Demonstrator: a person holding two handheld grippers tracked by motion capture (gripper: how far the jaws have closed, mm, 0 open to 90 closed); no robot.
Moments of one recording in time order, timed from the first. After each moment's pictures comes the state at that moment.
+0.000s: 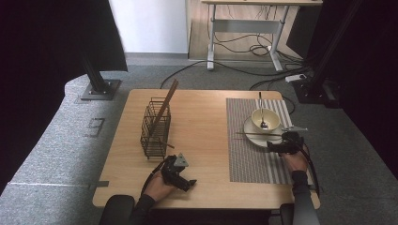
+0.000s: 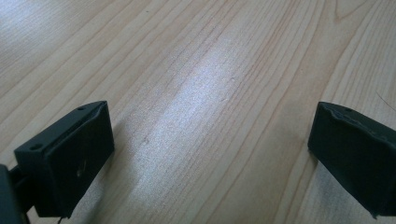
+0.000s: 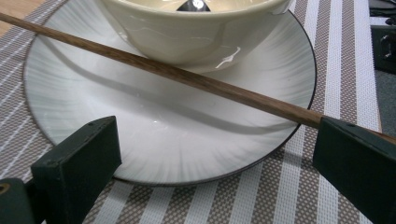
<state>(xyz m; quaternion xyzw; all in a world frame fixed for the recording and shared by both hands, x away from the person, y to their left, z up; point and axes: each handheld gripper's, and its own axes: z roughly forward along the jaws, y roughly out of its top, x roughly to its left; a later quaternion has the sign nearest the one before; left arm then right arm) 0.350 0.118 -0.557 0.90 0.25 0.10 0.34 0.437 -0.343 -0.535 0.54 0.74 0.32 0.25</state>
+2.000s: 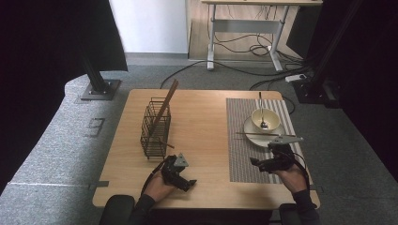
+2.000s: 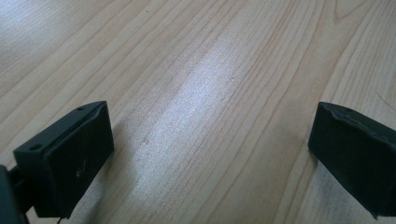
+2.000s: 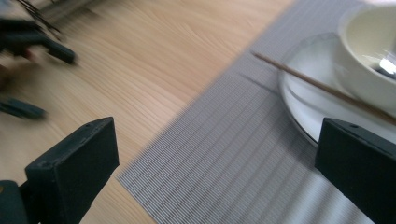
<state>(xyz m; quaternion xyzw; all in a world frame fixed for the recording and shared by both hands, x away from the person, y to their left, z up) 0.350 0.118 -0.558 0.90 0.25 0.10 0.34 0.344 -0.266 -0.458 0.41 0.80 0.41 0.16</state>
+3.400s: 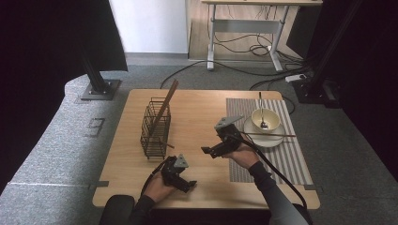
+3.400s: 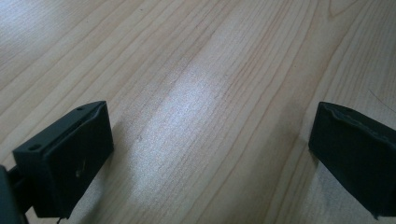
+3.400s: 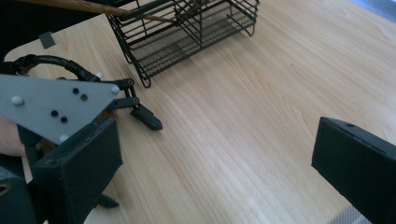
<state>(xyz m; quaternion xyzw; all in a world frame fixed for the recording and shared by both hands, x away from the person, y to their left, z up) 0.347 0.118 -0.557 0.90 0.25 0.10 0.34 0.396 -0.113 -0.426 0.27 0.86 0.41 0.10</state>
